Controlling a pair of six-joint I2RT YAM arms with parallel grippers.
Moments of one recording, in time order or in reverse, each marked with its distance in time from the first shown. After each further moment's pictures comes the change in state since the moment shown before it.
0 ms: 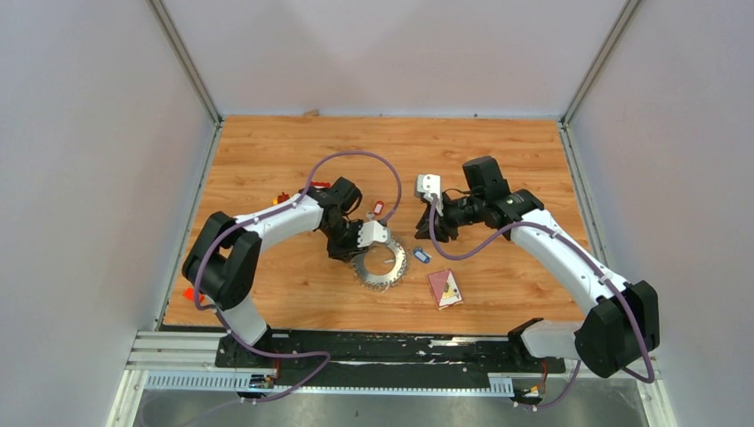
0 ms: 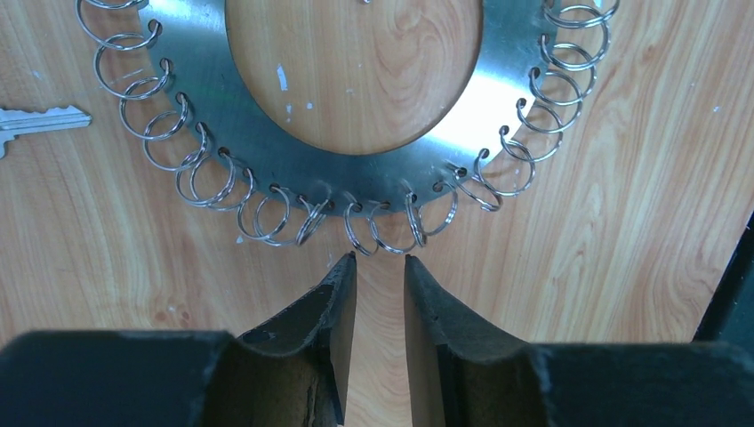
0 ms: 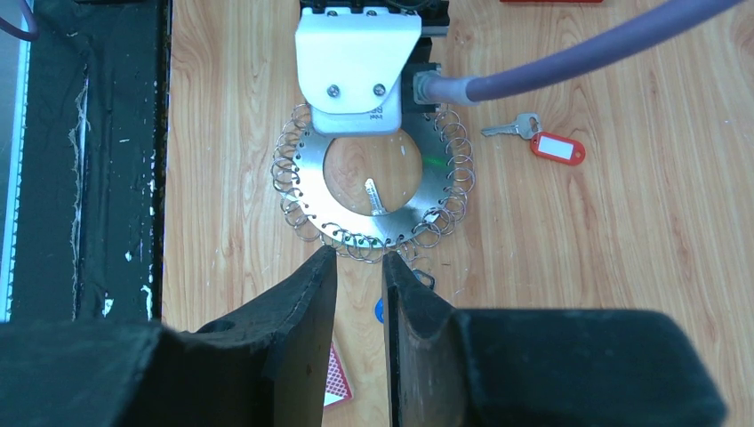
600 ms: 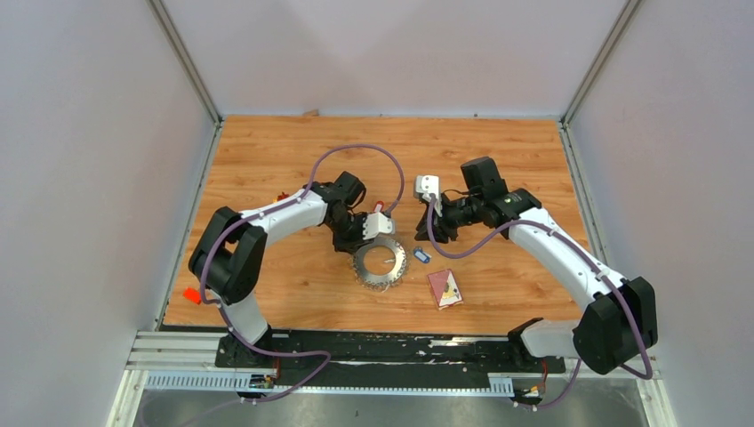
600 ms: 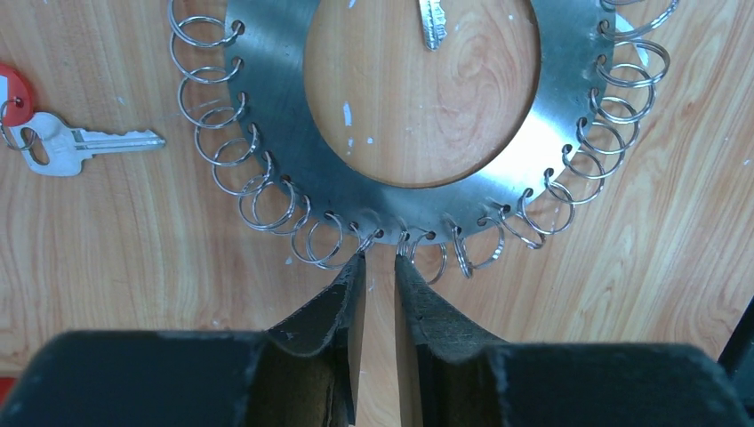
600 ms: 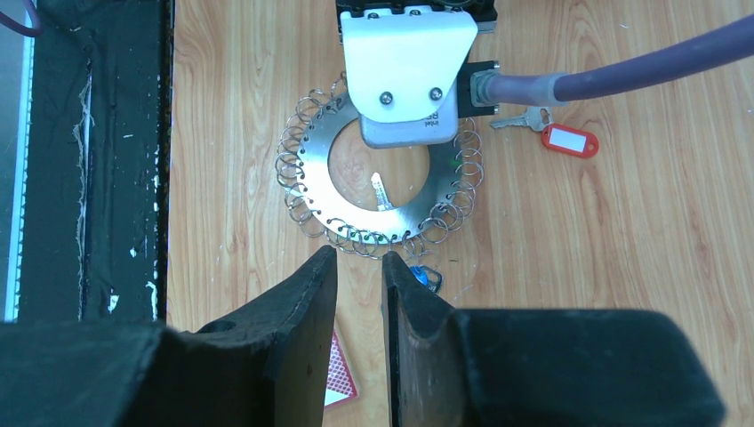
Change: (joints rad) left arm 0.000 0.053 0.049 0.048 -0.001 -0.061; right arm 0.000 0.016 0.000 -0.013 -0.001 -0.003
